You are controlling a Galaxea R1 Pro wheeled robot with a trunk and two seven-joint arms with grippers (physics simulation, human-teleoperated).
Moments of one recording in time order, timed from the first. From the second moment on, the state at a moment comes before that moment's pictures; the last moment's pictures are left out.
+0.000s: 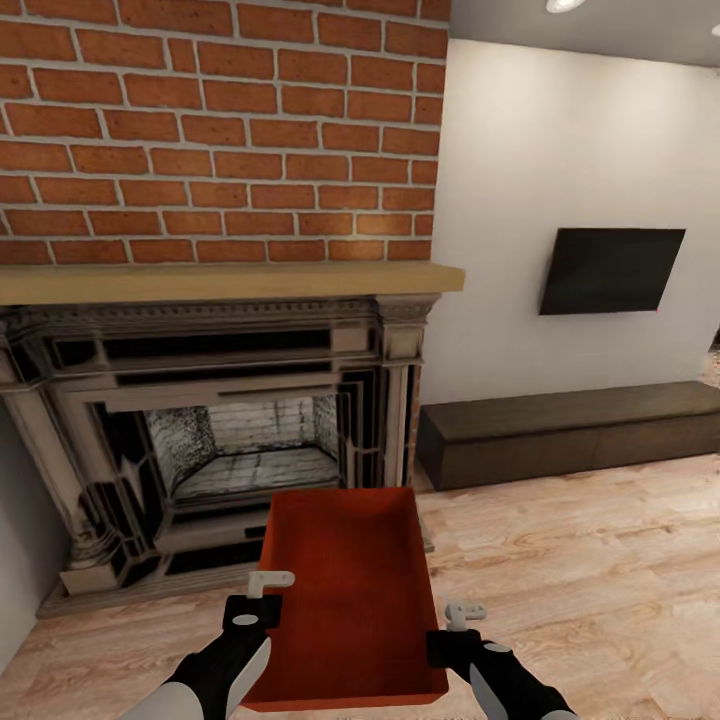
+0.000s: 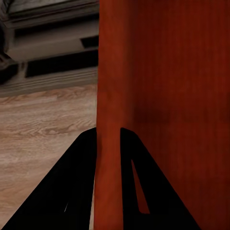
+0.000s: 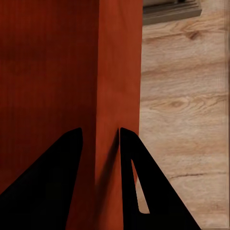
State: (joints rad) left arm -0.56 -0.07 -0.30 -0.36 0.22 0.07 0.36; right arm -0.51 0.07 0.00 -0.32 0.00 0.11 0.13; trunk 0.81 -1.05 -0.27
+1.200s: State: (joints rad) left arm -0.56 -0.07 -0.30 -0.36 0.21 0.07 0.36; right arm -0.51 0.07 0.00 -0.32 0.00 0.11 0.13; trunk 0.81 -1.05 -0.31
